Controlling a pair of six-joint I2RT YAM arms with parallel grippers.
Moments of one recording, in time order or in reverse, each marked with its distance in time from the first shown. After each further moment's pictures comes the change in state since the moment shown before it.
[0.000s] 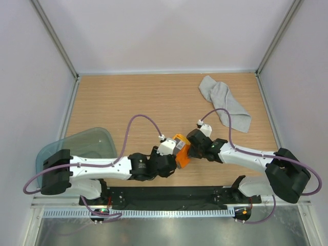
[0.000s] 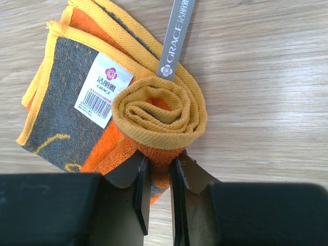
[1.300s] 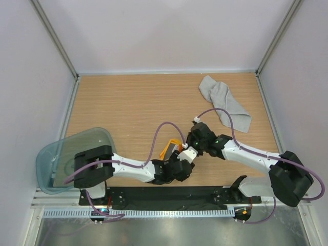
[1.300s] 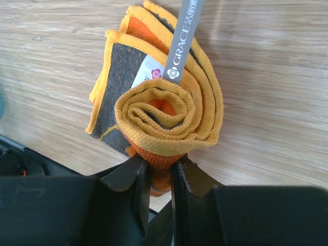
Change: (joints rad) left arm -0.044 0.362 0.013 0.515 0.035 0.304; right arm -0.083 -0.032 0.040 0.023 -0.340 -0.099
